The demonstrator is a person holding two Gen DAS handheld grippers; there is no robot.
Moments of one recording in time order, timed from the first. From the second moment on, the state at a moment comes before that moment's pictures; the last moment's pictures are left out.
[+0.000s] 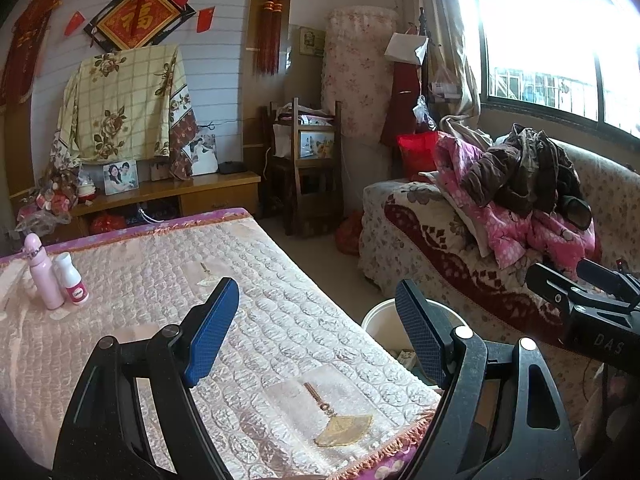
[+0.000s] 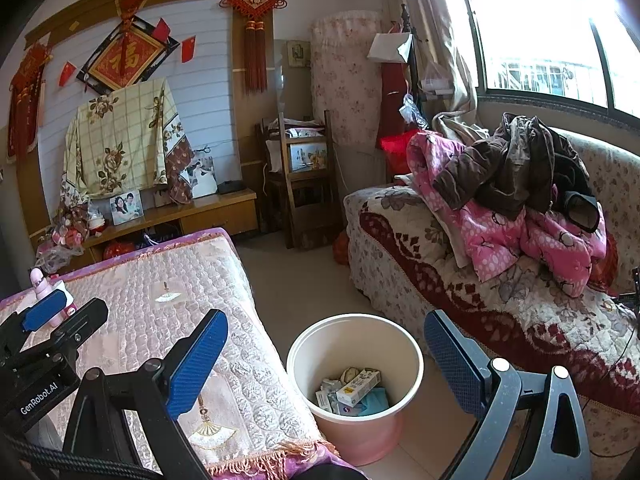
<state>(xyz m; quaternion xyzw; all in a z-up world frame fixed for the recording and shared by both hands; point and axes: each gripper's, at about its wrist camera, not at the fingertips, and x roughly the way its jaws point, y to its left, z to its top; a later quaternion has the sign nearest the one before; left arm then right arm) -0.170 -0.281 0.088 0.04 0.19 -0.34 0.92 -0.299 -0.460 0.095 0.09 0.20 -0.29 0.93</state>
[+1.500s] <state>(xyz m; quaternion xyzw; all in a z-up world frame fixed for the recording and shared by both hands) -0.159 -0.278 0.069 0.05 0.21 -0.33 0.92 -0.300 -0.463 0.065 0.09 0.22 -0.29 0.93</state>
